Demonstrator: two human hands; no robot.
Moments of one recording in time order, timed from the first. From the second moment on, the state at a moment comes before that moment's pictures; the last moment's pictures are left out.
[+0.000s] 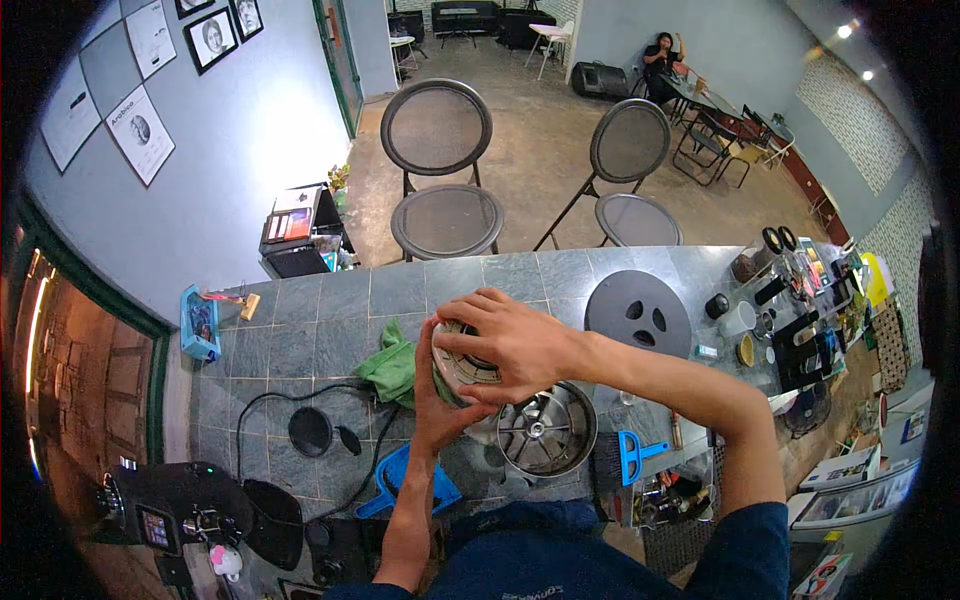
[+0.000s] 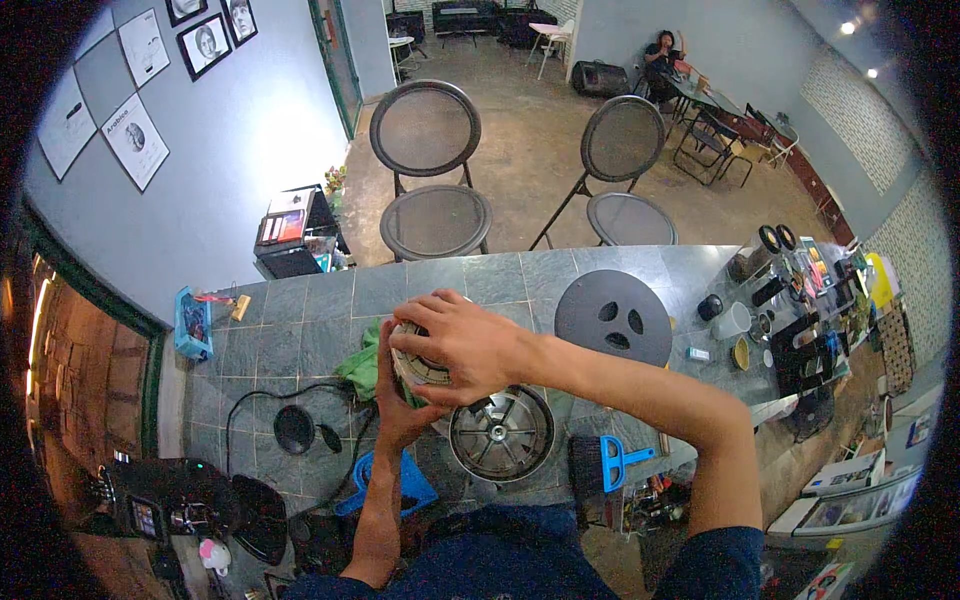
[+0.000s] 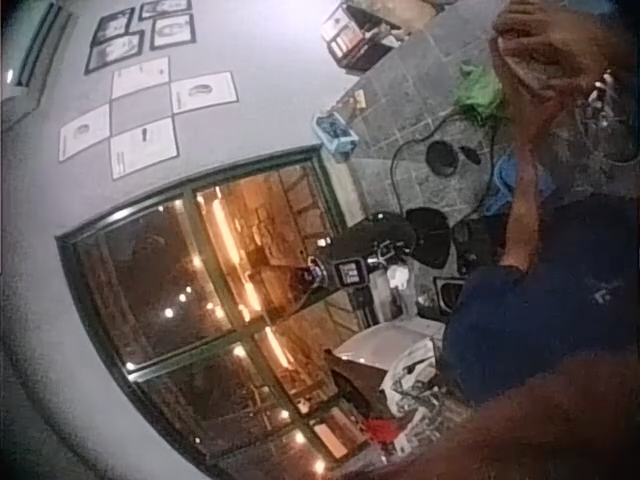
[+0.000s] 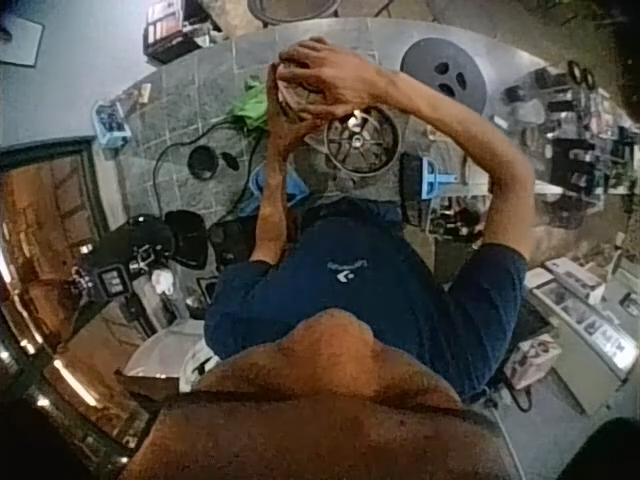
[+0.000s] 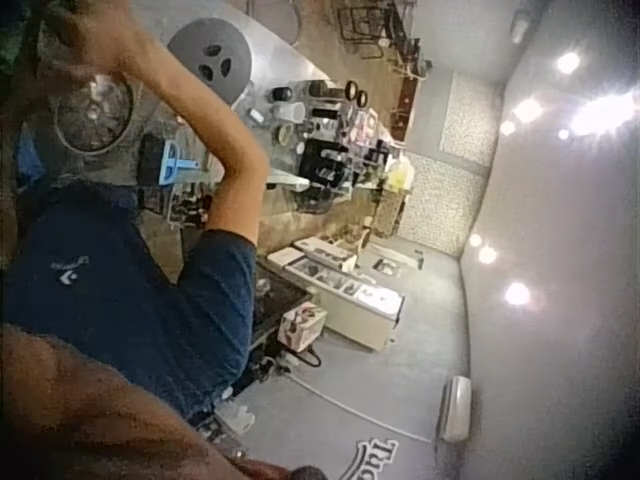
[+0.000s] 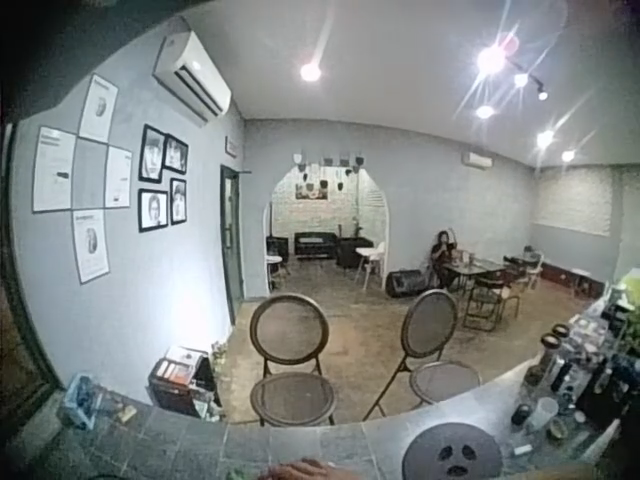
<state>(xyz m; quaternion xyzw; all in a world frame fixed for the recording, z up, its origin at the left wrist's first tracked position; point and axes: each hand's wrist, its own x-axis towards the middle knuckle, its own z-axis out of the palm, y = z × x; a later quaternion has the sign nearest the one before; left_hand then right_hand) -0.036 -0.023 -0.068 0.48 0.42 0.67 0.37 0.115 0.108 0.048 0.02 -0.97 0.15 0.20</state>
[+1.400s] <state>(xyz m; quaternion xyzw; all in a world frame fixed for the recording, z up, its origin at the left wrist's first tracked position) -0.054 -0.016 -0.094 0.64 0.48 0.58 0.12 0.088 0.039 0.047 -0.40 -0.90 0.05 0.14</state>
